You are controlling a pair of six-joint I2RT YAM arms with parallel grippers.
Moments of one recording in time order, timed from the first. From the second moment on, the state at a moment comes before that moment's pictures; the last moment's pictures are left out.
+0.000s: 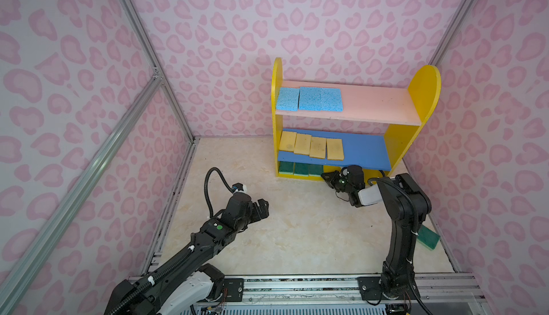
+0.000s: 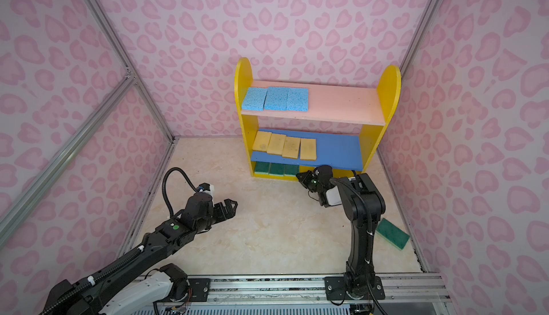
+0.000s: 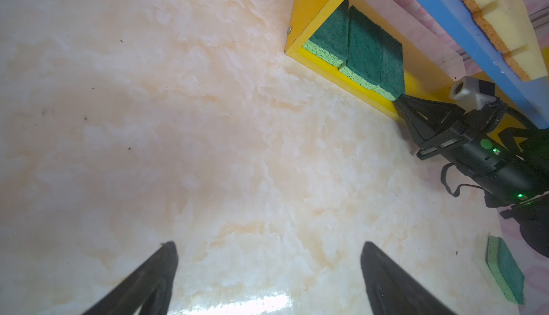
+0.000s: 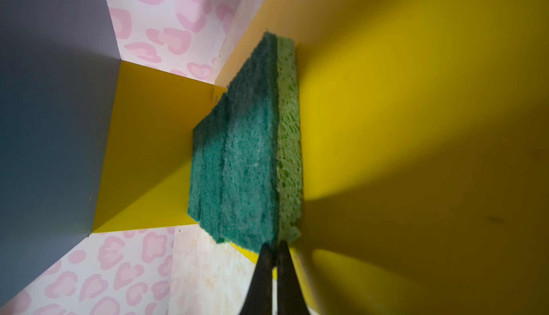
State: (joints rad) left arm -0.56 0.95 0.52 -0.30 -0.08 -0.76; right arm 0.20 2.06 0.85 0.76 -0.47 0.99
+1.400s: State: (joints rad) left arm -0.59 0.87 0.52 -0.29 0.00 -0.71; right arm 0.36 1.42 0.61 0.20 -0.13 0.76
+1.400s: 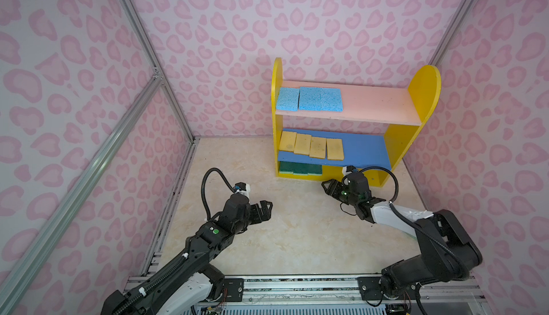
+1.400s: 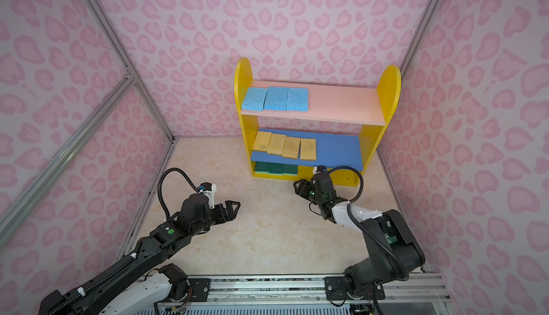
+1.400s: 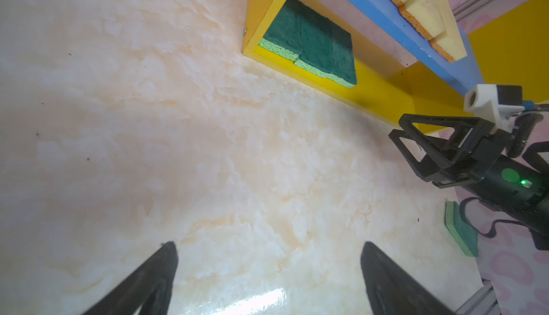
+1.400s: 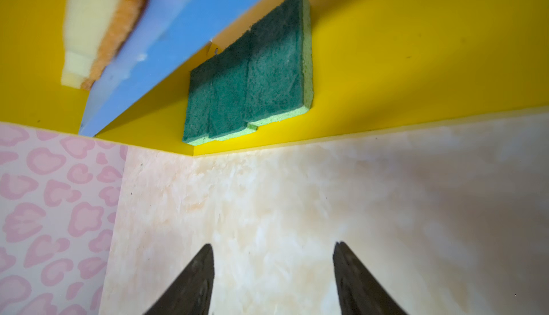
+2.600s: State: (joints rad) left arm -0.66 0.96 0.45 -0.17 0.06 -0.74; right arm -0.42 1.04 0.48 -0.62 0.30 0.71
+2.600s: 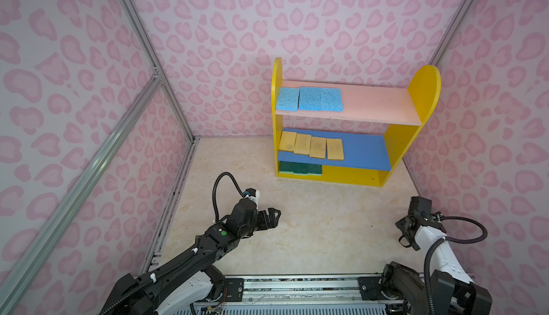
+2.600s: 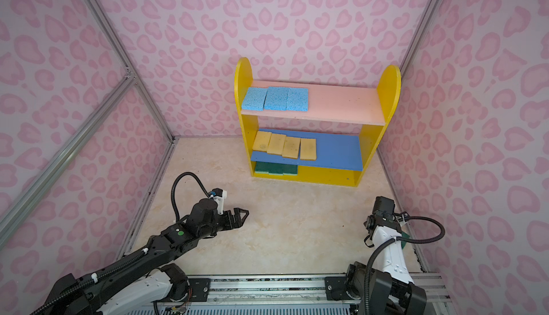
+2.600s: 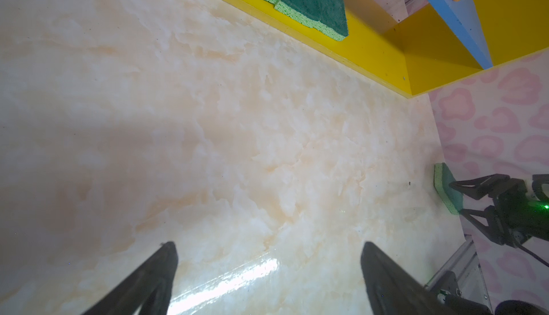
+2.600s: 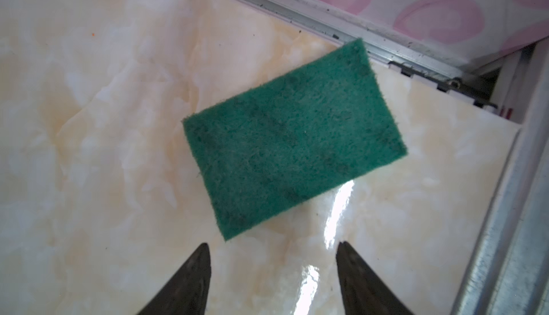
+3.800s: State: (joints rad) left arm -0.66 0.94 0.46 -0.20 0.05 -0.76; right arm -0.56 1.23 0.49 -0.43 0.11 0.64
